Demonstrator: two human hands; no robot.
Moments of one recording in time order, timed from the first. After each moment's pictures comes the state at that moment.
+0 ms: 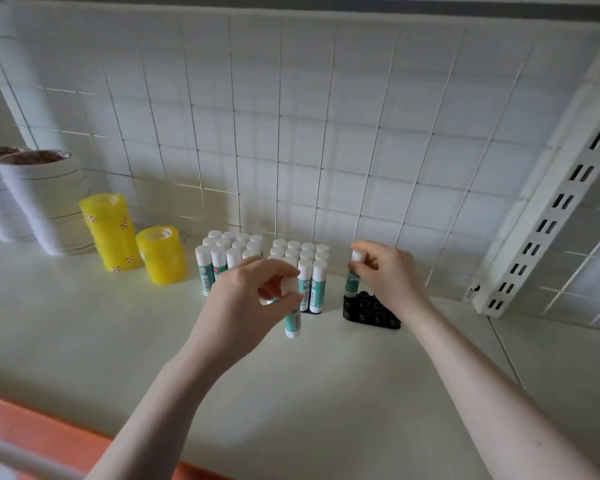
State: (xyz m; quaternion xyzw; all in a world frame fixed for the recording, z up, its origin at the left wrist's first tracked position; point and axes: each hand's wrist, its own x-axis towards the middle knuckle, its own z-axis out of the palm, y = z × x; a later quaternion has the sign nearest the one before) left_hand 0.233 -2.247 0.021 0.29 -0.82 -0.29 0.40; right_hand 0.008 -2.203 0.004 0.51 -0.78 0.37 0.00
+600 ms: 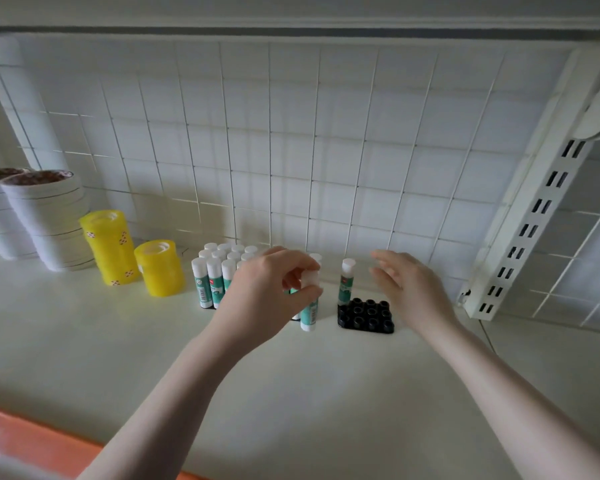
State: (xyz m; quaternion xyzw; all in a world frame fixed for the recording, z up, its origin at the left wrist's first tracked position) left_hand 0.208 -2.243 0.044 0.24 -0.86 -0.24 0.38; right_hand -0.003 -2.161 0.011 0.53 -0.77 0.35 0.06
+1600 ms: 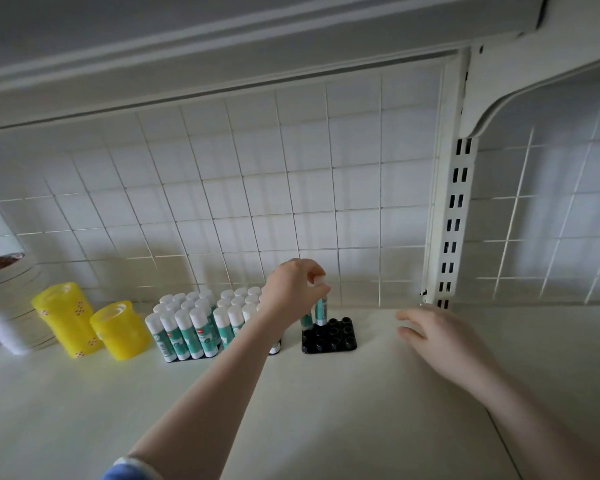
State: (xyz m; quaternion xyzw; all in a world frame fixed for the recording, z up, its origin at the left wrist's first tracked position) left_hand 0.075 -2.271 0.031 0.29 -0.91 -0.18 0.25; right_hand -0.053 -2.081 -0.018 0.45 -0.86 0.23 0.02
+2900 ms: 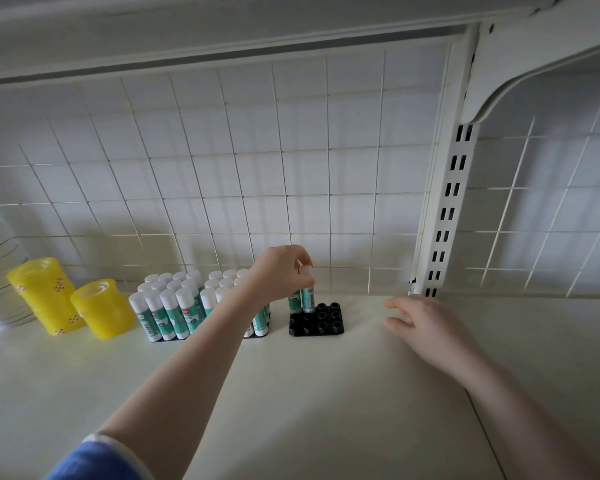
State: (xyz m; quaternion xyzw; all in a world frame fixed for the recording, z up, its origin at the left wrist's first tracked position) left_hand 0.083 -2.270 0.045 0.27 -0.93 -0.17 0.16; right_hand -0.053 -2.079 -0.019 0.45 -0.86 0.24 -0.02
